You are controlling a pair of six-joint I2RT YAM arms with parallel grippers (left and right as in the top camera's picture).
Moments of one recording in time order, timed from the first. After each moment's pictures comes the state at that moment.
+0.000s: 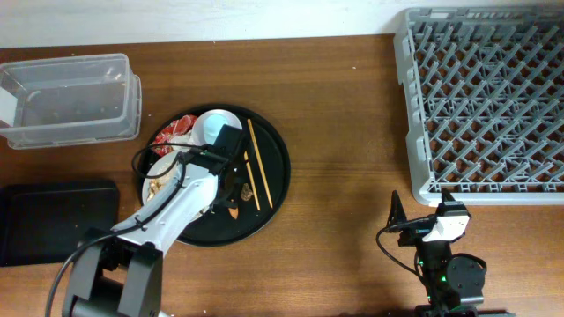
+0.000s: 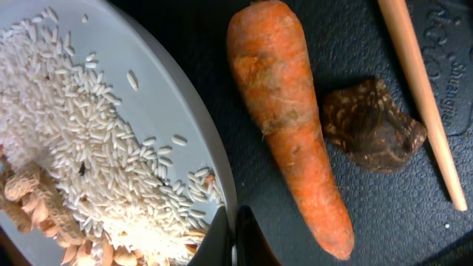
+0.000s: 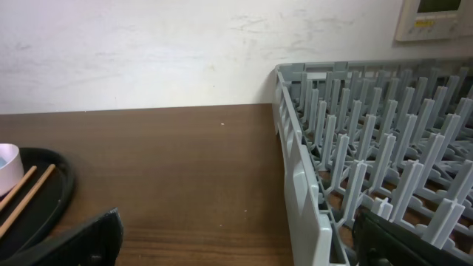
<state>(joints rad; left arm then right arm) -0.39 1.69 1.07 -0.82 -0.25 -0.11 0.03 0.01 0.01 -0.07 -0.01 0.07</state>
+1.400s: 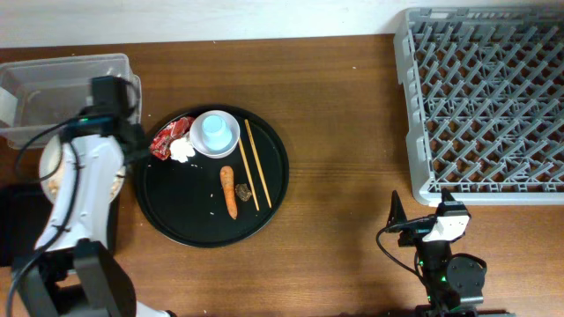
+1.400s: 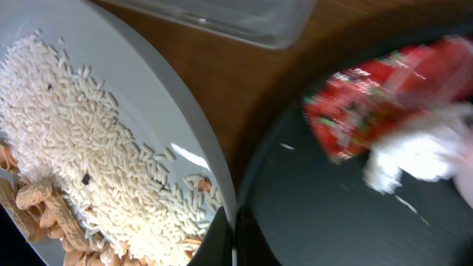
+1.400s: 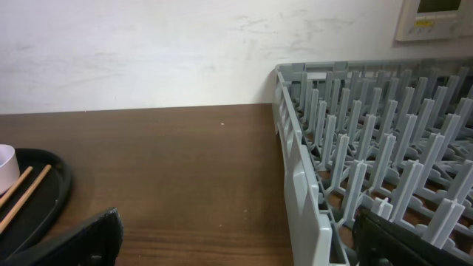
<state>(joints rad) 0.14 1.69 1.37 -0.89 -0.30 -0.20 0.03 0.01 0.01 -0.07 -0.01 0.07</state>
